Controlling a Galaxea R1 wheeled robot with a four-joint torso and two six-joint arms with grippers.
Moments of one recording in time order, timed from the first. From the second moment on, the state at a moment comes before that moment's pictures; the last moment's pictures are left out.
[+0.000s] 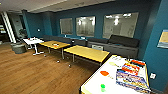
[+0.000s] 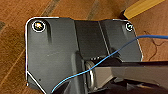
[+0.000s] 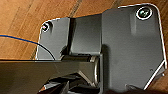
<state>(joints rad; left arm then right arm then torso) 1.51 2.97 -2.59 0.06 -0.02 0.00 -1.57 3.03 -2.65 -0.15 0.07 0.15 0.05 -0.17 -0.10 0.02</state>
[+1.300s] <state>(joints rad) 1.51 2.97 -2.59 0.06 -0.02 0.00 -1.57 3.04 -2.65 -0.15 0.07 0.15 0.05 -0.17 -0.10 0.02</state>
